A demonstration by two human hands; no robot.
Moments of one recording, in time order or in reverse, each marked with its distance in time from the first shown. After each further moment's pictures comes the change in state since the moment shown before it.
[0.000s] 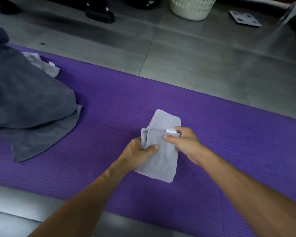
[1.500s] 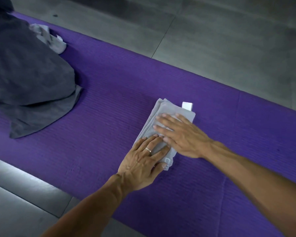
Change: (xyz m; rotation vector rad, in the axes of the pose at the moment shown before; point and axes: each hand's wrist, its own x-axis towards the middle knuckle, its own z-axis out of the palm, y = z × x) left_hand 0.023 -0.057 0.061 1.078 0.171 0.538; right_hand 0.089 0.035 -0.040 -1.317 -0.375 -0.978
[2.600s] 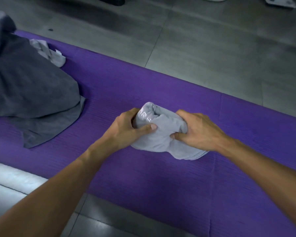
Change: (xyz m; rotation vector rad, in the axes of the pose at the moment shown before) left_hand 0.029 -0.033 -0.156 -0.848 -0.016 -0.448; right_hand -0.030 -0.053 -0.126 0.363 0.104 0.474
